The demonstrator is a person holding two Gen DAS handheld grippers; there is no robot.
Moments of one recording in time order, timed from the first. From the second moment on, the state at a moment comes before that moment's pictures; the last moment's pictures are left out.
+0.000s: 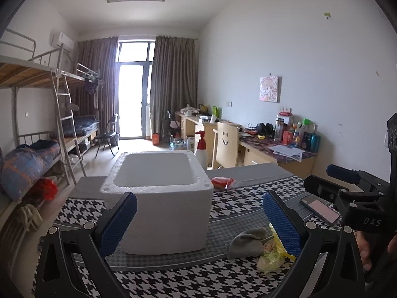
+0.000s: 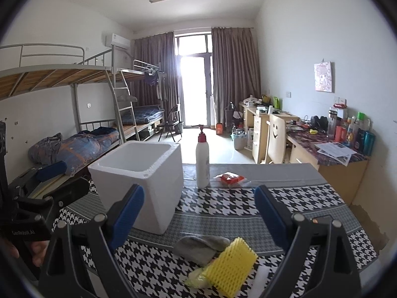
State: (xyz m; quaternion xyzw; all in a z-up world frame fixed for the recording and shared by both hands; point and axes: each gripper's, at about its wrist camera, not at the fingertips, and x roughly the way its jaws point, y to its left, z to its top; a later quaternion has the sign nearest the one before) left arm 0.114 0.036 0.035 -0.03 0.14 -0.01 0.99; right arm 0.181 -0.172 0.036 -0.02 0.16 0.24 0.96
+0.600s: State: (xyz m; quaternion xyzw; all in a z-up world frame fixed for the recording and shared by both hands) left arm 0.127 0.016 0.020 -0.02 0.16 -0.04 0.99; right arm 0.180 -0.193 0.022 -0.02 0.17 0.21 0.96
